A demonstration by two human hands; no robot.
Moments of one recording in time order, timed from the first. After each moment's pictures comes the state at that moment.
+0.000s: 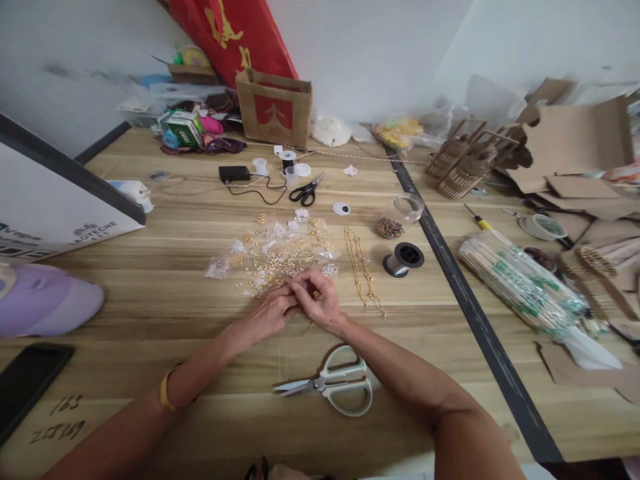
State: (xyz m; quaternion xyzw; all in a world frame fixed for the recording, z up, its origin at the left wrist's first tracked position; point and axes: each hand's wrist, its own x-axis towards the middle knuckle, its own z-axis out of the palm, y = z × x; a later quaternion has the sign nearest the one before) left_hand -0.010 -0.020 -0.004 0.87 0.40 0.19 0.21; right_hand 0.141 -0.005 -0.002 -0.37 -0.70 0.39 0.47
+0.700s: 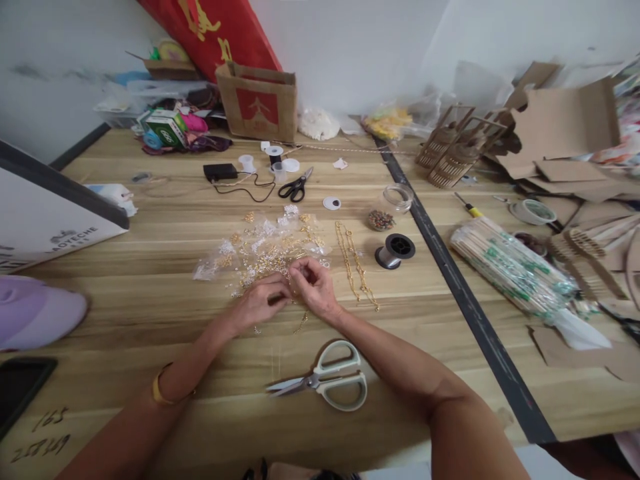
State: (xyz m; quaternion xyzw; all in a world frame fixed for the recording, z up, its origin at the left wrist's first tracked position) left_hand -0.018 -0.006 0.000 0.84 0.39 0.27 0.26; right_hand 0.142 0.007 -0.003 -0.40 -0.59 0.47 0.52
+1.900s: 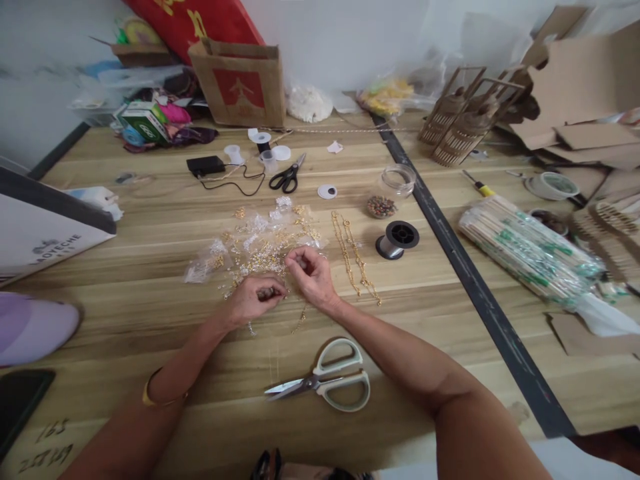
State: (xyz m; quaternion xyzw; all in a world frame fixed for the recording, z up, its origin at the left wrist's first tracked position) left_hand -0.018 0.005 -0.003 0.79 0.41 0.26 0.36; right_hand 0.146 0.020 -0.002 -0.40 -0.55 0.51 0.53
